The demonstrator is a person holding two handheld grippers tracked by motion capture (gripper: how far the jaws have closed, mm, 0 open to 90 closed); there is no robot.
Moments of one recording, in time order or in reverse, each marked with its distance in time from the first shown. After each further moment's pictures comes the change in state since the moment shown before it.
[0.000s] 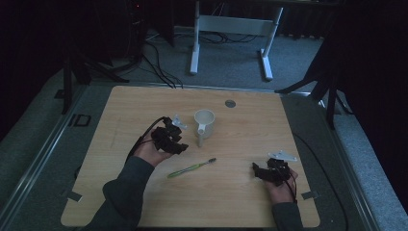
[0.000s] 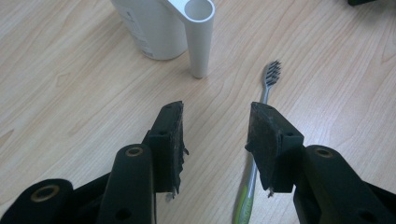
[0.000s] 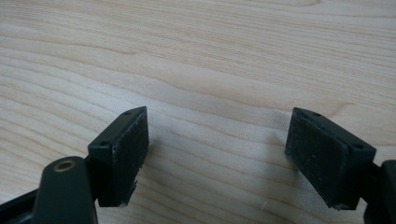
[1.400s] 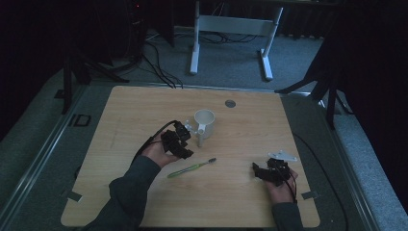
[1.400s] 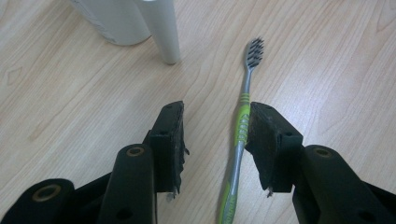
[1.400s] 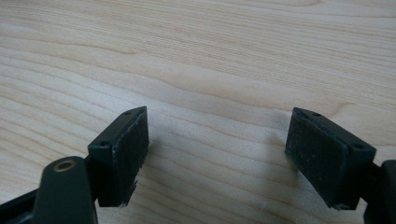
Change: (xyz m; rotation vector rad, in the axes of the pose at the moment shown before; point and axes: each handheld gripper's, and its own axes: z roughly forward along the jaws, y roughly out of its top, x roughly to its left) left arm -0.013 0.012 0.021 0.120 -0.048 0.059; right arm 0.000 0.000 0.000 0.000 0.000 -0.002
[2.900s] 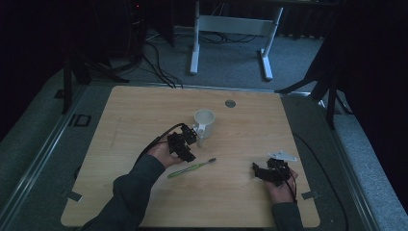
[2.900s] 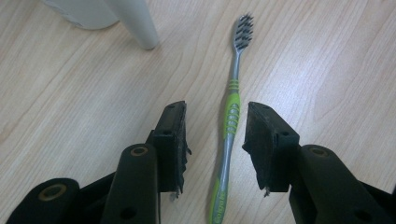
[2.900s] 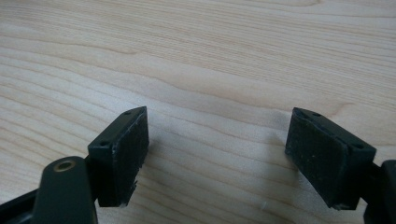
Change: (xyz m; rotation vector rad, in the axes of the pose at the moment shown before) left arm -0.007 0.011 0.017 0.121 -0.036 0.043; right arm 0.000 0.000 0.000 0.001 0.000 -0.003
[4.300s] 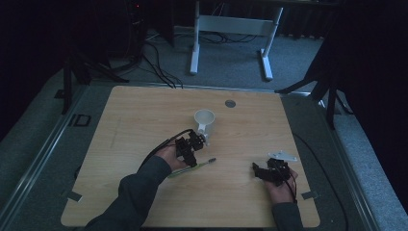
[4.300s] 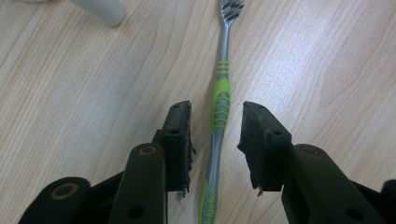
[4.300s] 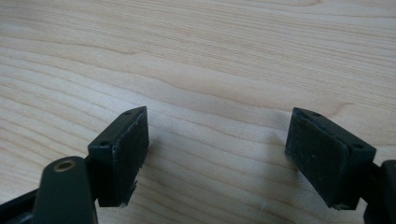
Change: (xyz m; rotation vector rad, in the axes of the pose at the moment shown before) left arm -0.010 0.012 0.027 0.150 -0.012 0.033; right arm 0.000 0.000 0.000 0.000 0.000 0.002
